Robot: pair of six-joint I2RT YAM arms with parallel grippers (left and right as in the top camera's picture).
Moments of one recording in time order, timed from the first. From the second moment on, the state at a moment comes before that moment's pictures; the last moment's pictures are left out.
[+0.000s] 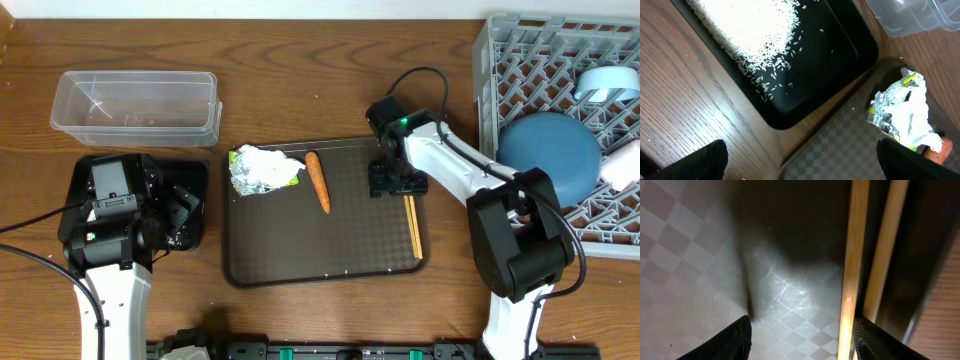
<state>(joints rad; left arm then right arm) 0.19 1.05 0.95 -1.06 -0.08 -0.72 0.46 2.04 1.39 -0.94 -0.02 0.42</state>
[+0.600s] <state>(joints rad) 0.19 1.05 0.95 -1.06 -0.08 -0.72 0.46 2.03 1.35 -0.89 0.03 0.42</state>
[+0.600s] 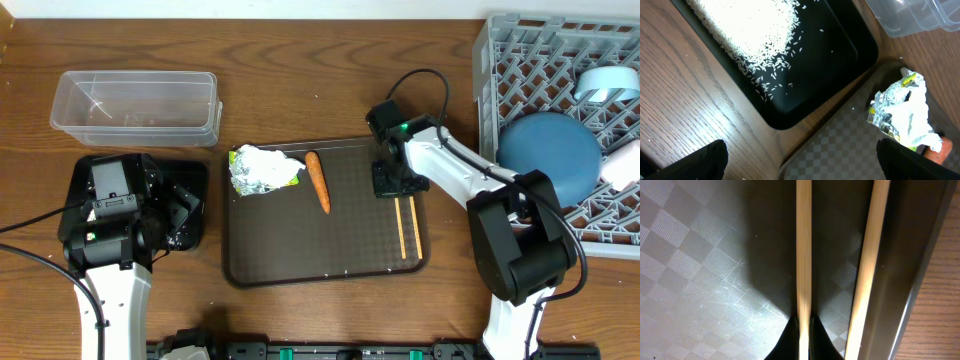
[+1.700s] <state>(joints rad) 0.19 1.05 0.95 -1.06 -0.08 -0.72 -0.10 1.90 1.90 -0.81 -0.01 0.13</state>
